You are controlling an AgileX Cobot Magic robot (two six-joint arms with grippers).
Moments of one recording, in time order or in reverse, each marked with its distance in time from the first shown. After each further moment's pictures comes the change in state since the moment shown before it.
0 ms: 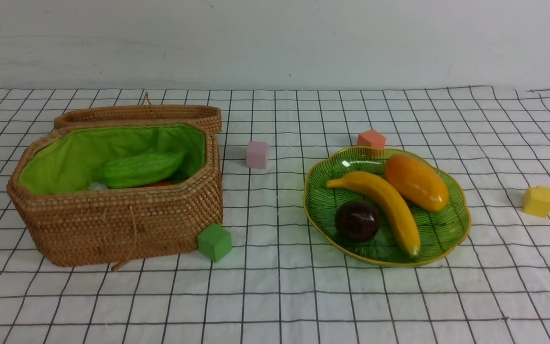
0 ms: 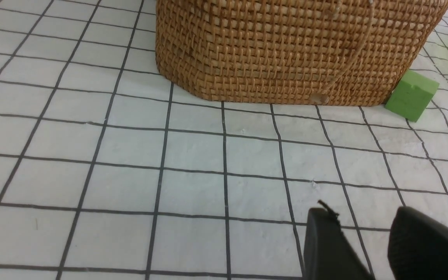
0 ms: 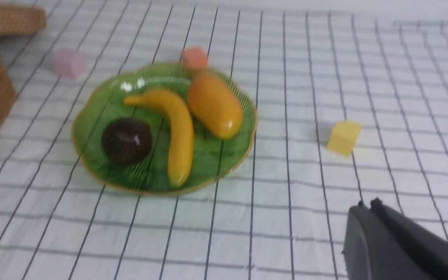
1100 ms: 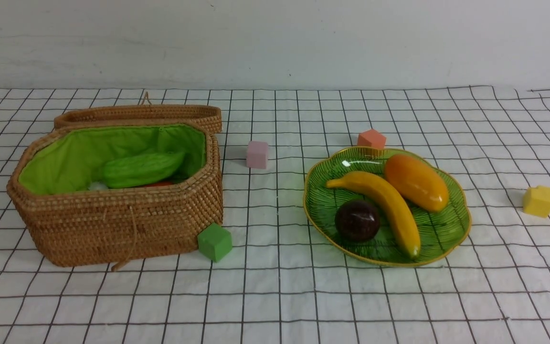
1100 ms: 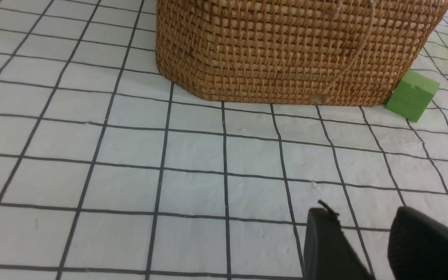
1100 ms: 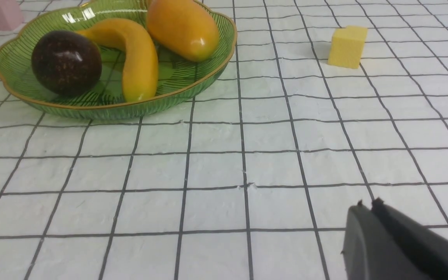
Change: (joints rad) right arm -0.063 -0.271 0.570 0.048 -0.283 -0.002; left arm 0.000 0.000 0.000 0.000 0.000 0.000
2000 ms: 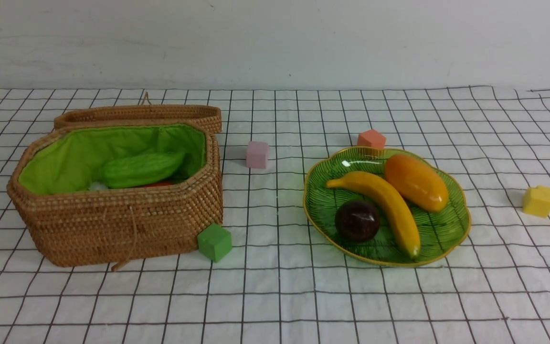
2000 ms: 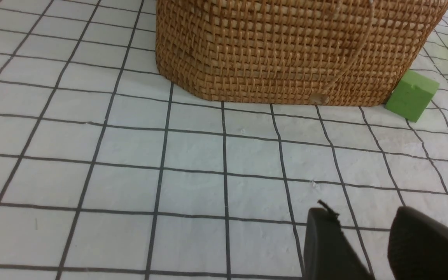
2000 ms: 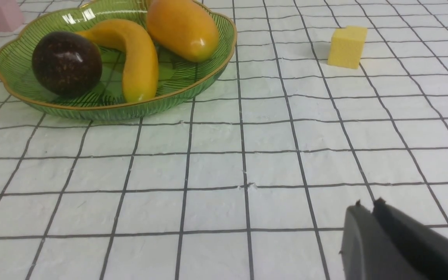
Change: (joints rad) right arm 0.000 0.000 0.001 0.003 0.000 0.000; left arm 0.000 0.000 0.000 0.000 0.000 0.000
